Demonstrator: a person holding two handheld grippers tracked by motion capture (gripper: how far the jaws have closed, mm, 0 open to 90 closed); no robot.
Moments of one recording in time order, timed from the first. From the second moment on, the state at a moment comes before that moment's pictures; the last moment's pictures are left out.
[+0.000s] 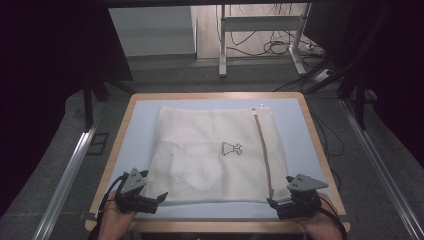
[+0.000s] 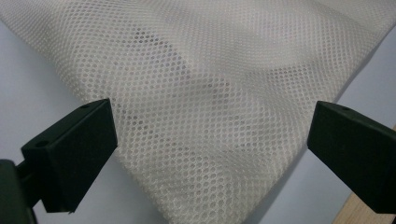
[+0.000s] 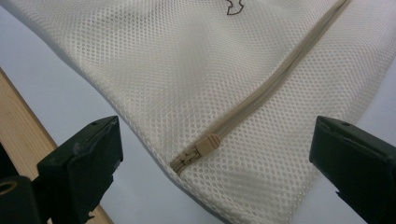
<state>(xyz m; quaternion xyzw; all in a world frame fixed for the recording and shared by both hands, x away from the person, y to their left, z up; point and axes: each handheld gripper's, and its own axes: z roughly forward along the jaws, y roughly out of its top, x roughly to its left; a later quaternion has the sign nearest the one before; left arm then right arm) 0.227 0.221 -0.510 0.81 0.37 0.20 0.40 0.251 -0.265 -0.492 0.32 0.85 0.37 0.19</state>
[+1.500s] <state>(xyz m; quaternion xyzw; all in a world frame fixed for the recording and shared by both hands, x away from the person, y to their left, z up) 0.229 0.217 -0.513 0.82 0.36 0.20 0.39 0.278 -0.252 -0.500 0.26 0.91 0.31 0.12</state>
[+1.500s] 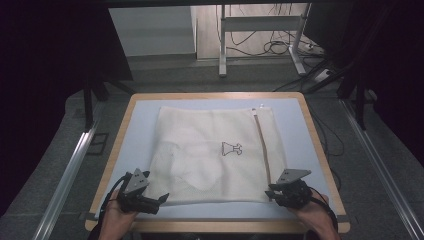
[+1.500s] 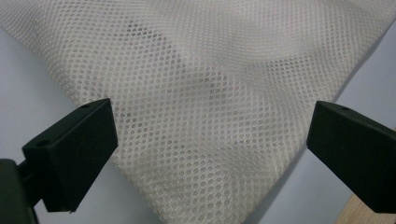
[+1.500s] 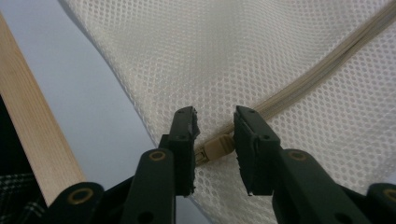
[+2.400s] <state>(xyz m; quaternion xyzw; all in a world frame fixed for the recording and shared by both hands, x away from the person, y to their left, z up) 0.229 0.213 -0.511 0.82 0.36 0.19 0.39 0.261 -0.253 -0.491 0.22 0.93 0.26 0.15</state>
